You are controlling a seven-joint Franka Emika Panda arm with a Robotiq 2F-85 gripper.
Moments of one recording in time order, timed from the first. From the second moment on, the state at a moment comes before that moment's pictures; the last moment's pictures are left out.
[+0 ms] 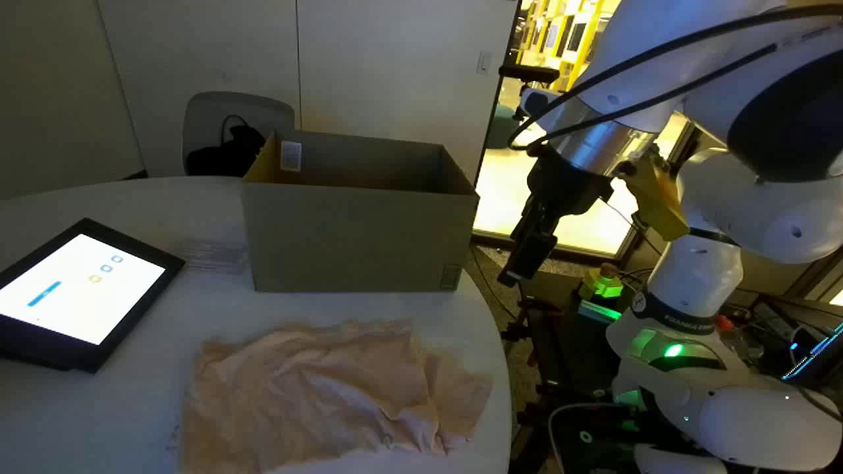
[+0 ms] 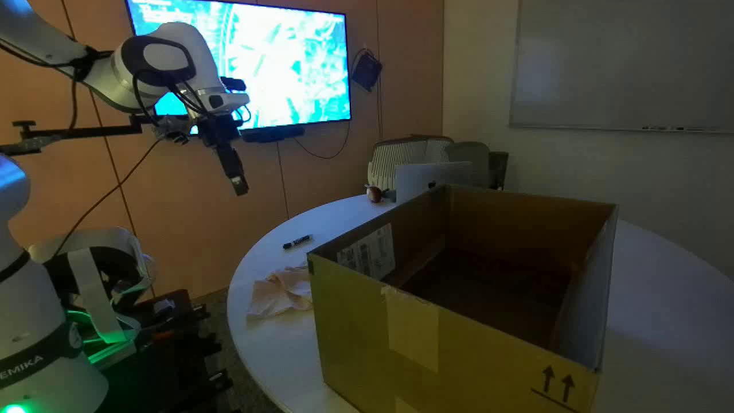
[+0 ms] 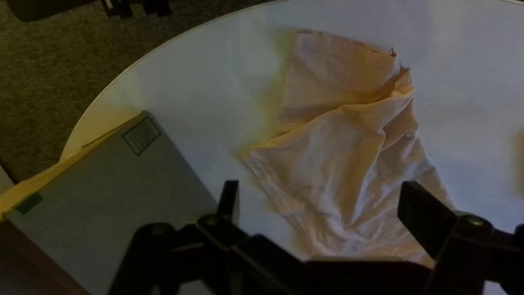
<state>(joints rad) 0.01 -0.60 0.52 -2.70 0.01 2.23 0.64</state>
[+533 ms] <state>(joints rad) 0.02 -0.59 0.51 -2.70 0.00 2.23 0.64</state>
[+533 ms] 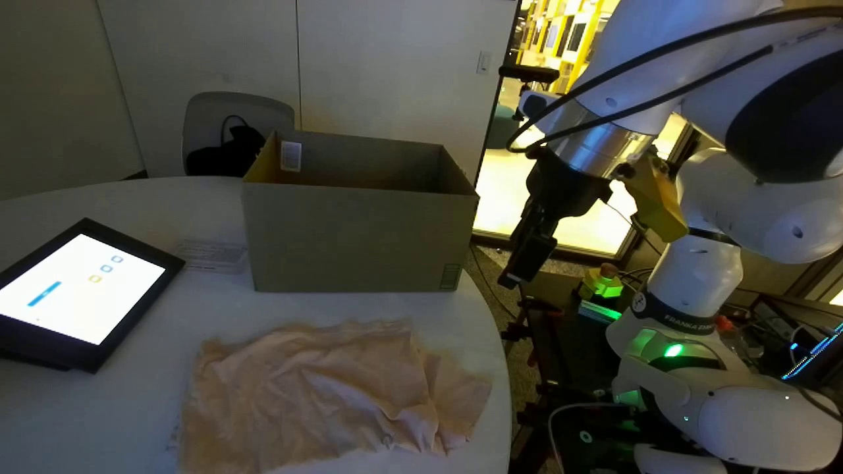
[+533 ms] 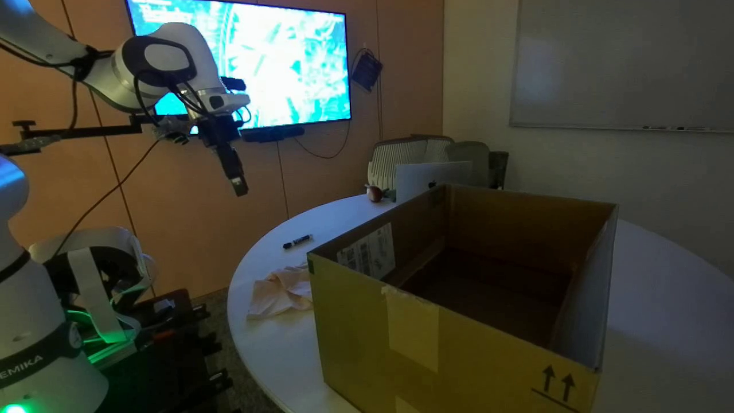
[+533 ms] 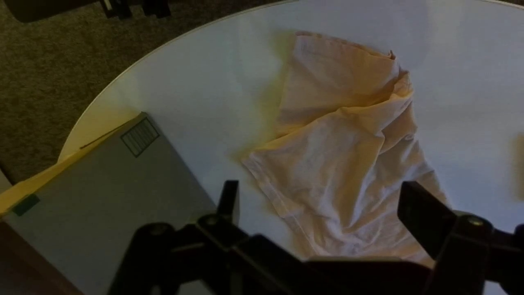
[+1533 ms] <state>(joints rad) -0.08 0.19 0.68 -2.29 -0.56 2.51 0.79</state>
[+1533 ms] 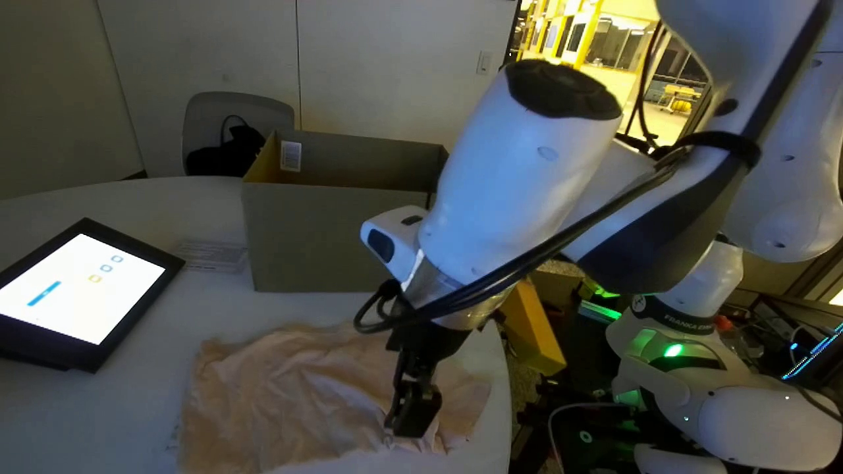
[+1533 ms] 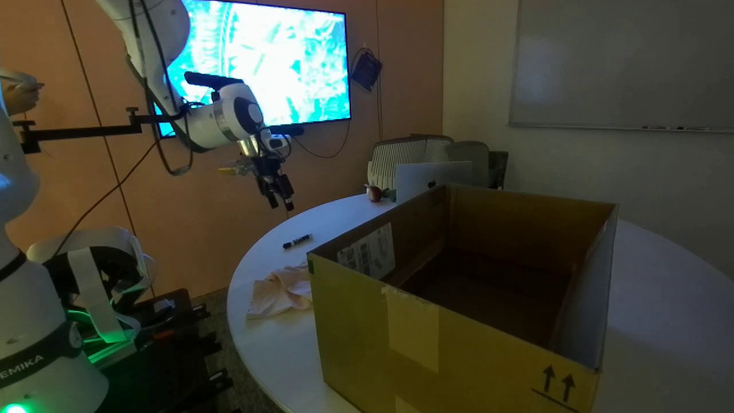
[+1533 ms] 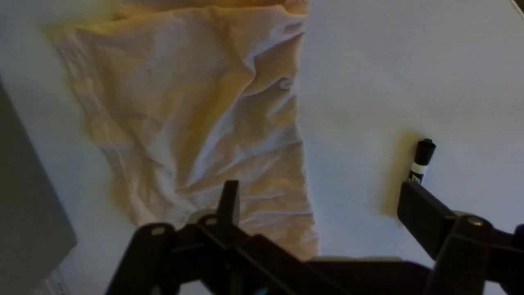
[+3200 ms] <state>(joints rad) 0.52 0.92 0.20 -1.43 -0.11 2.33 0.41</state>
